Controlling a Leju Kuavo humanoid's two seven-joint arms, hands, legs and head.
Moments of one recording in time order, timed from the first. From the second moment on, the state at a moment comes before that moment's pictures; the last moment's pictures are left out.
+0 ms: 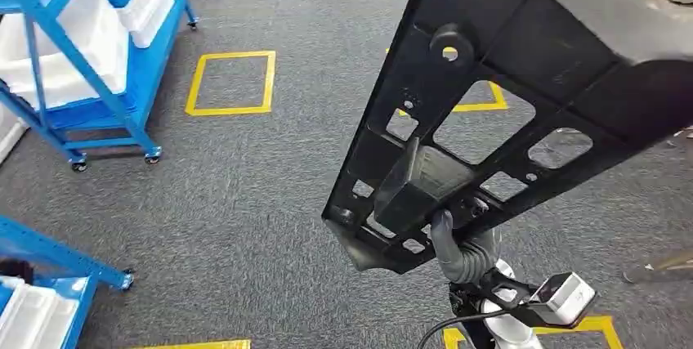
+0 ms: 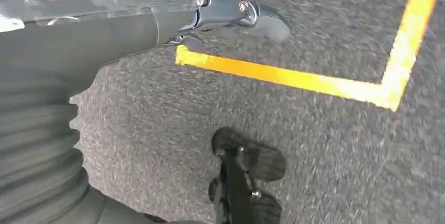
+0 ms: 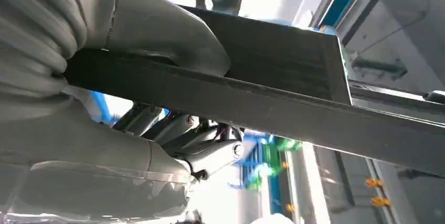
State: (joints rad) left arm -0.08 -0.01 1.31 -0.21 -0.90 0.04 -0.25; right arm -0.09 -0.05 0.32 -1.85 0.02 0.17 -0.70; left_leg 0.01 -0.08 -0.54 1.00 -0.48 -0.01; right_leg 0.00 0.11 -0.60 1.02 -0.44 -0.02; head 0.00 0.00
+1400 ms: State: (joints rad) left arm -0.09 -0.06 1.29 -0.21 -0.94 -0.01 -0.24; right arm -0.04 -0.22 0.44 -2.03 -0.01 0.12 -0.70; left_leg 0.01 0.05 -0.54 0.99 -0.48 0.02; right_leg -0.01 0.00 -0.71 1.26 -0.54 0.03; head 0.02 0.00
